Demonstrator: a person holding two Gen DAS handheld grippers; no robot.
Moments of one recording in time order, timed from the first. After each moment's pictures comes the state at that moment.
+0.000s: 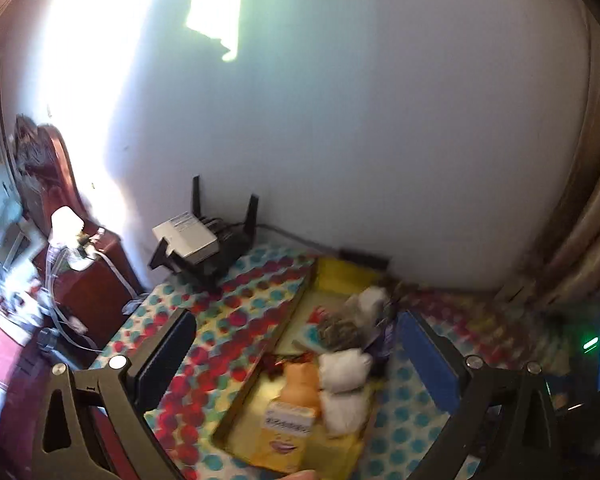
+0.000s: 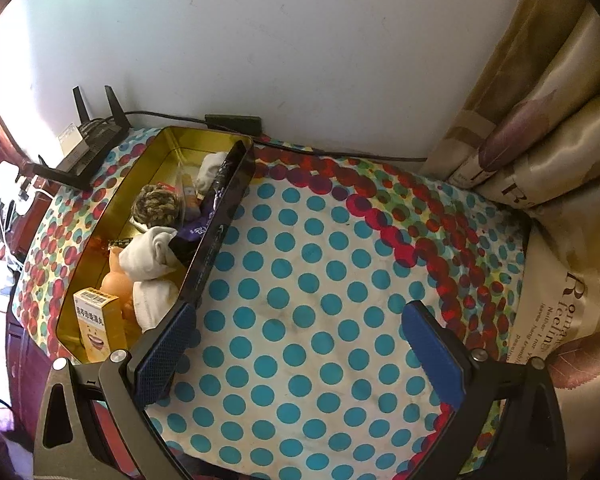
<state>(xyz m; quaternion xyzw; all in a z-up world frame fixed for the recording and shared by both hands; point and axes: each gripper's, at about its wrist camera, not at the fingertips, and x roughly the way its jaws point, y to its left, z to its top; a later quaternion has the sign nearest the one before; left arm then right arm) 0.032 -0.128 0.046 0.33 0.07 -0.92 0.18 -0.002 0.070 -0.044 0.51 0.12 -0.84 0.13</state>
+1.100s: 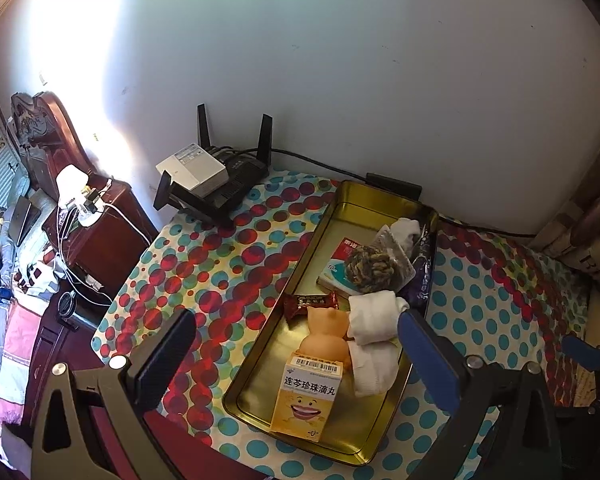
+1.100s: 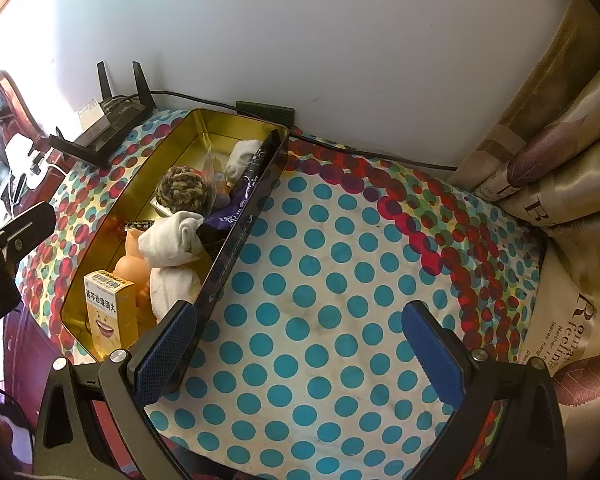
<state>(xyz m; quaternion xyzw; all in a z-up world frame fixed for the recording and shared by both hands) 0.017 -0.142 0.000 0.44 0.08 -0.87 0.20 0.005 0.047 -0.053 0.51 0.15 -0.83 0.17</state>
